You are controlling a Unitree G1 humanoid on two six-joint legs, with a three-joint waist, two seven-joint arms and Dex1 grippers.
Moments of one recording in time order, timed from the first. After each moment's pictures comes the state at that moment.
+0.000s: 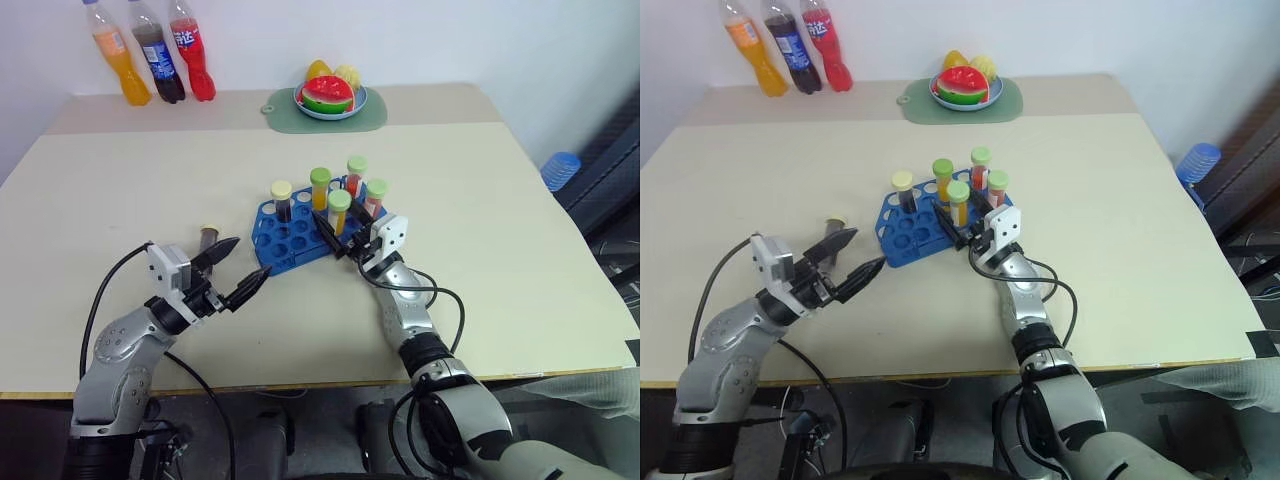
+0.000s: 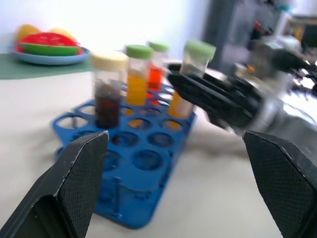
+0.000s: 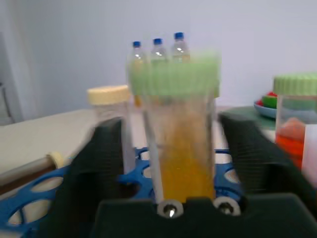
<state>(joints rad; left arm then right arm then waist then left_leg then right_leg) -0.01 0.41 0.19 -0.28 -0.60 0.21 -0.72 -0.56 0.00 0.02 0.71 0.20 -0.60 0.65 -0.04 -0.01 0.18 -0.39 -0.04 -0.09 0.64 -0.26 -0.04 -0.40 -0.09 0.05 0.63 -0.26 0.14</state>
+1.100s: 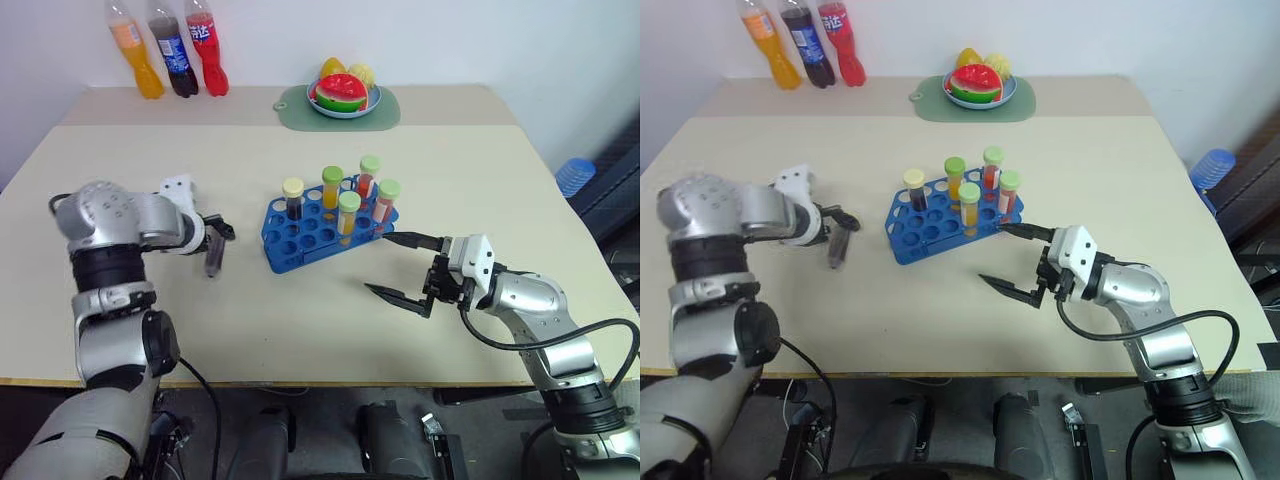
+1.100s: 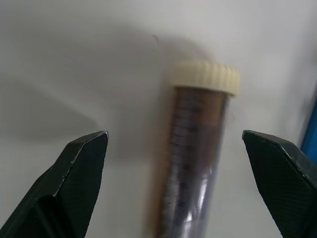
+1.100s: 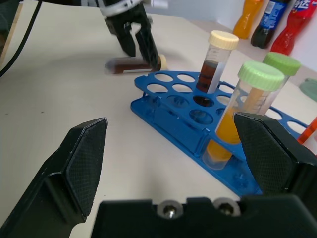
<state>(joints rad) -1.00 0.46 0.33 0.46 -0.68 1.61 0.34 -0.22 -0.61 0.03 -0.19 0.35 0.04 0.97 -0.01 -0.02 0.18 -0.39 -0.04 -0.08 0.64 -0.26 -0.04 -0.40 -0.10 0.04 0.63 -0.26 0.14</state>
